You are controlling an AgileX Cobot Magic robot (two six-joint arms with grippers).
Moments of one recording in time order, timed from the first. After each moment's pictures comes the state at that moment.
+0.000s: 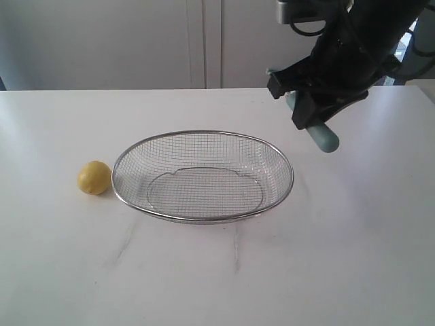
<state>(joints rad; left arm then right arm) 0.02 0.00 0.02 -0.09 0.45 0.13 0.36 1.65 -1.55 0.15 1.22 -0.11</state>
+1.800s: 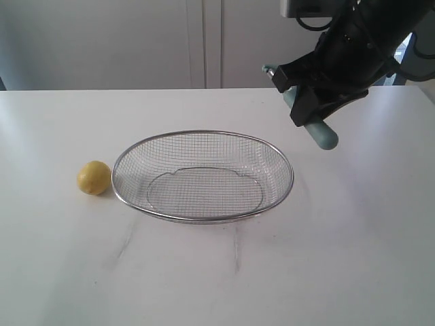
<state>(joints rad) 0.02 0.05 -0.20 -0.15 0.26 0.13 0.31 1.65 -1.55 0.23 1.22 -0.19</state>
